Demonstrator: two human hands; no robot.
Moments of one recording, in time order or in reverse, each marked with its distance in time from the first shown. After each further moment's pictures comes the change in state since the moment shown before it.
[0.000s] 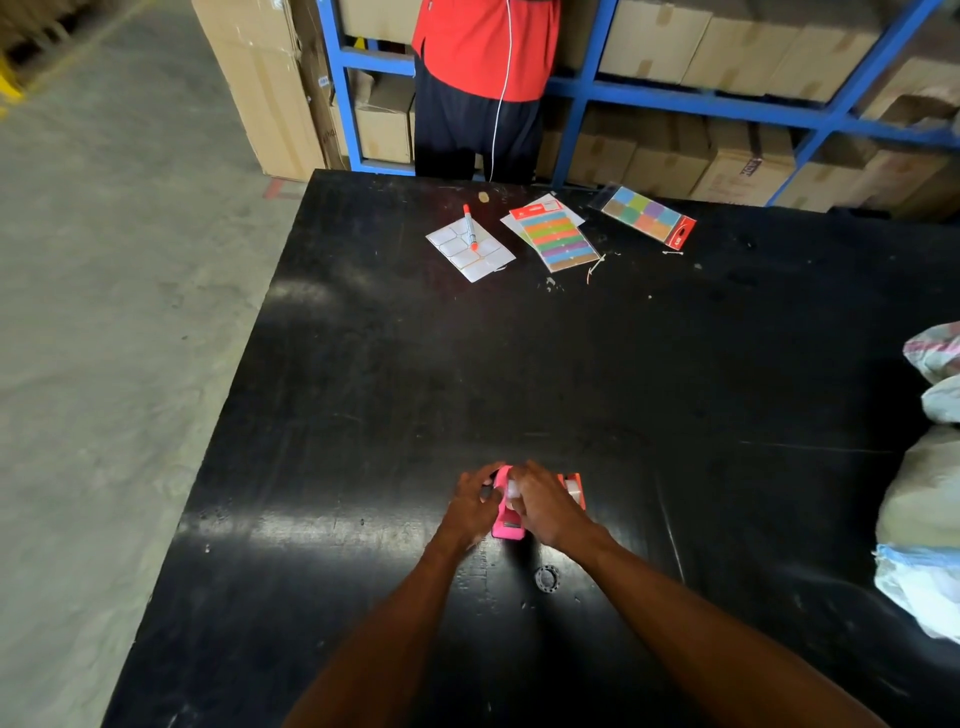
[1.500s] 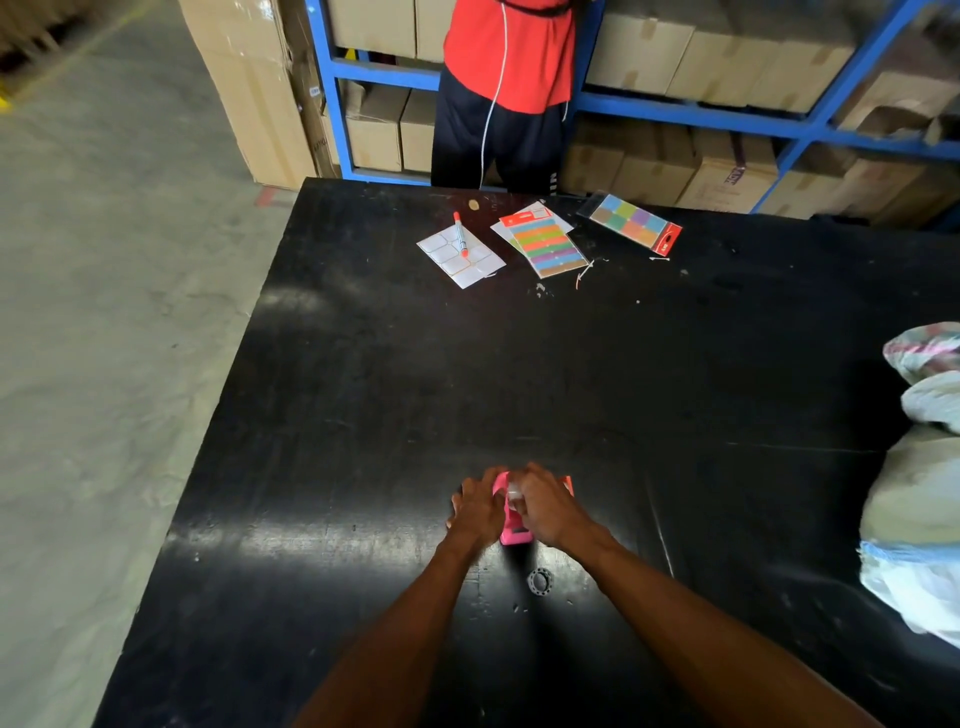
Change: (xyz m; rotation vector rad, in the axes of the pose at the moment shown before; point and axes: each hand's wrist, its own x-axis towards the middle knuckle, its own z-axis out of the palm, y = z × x) left_hand -0.006 0.026 0.013 0.279 -0.065 -0.111; right_hand 0.001 0.018 -0.004 -0.011 0.010 -0.018
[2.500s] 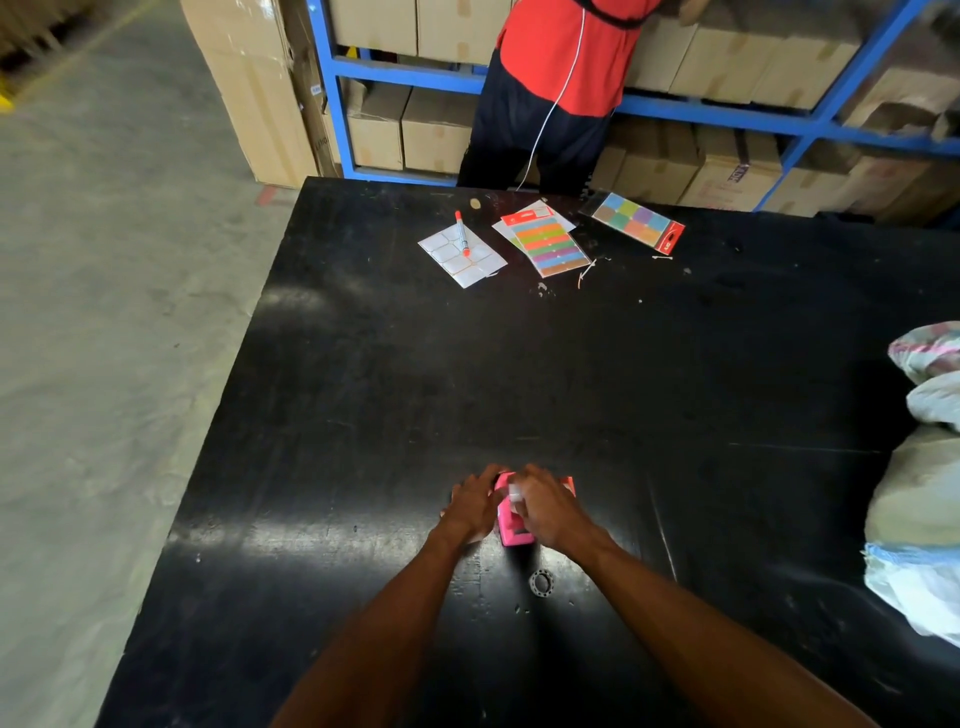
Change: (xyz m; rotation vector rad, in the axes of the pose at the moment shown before) left_hand 0.037 -0.026 -0.002 0.042 -0.093 0.071; right_hand 0.005 0.008 0.008 -0.062 -0.005 -0.004
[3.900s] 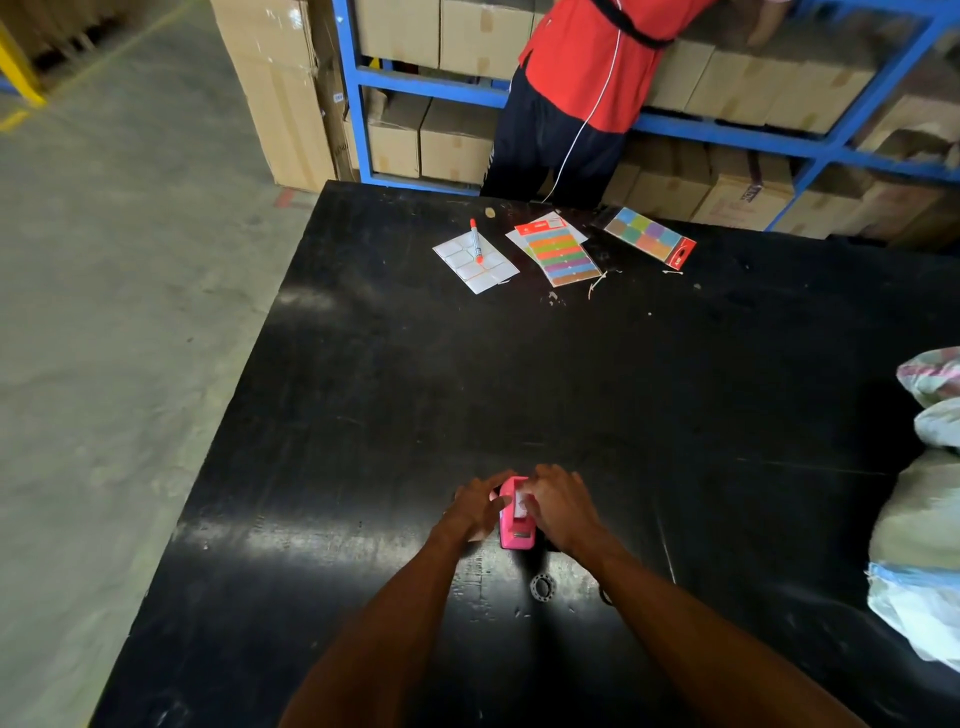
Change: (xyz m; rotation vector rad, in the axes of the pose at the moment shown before) left_hand 0.013 -0.013 0.000 -0.059 -0.056 -0.004; right_hand -0.002 0.008 -0.004 -0.259 0.070 -0.032
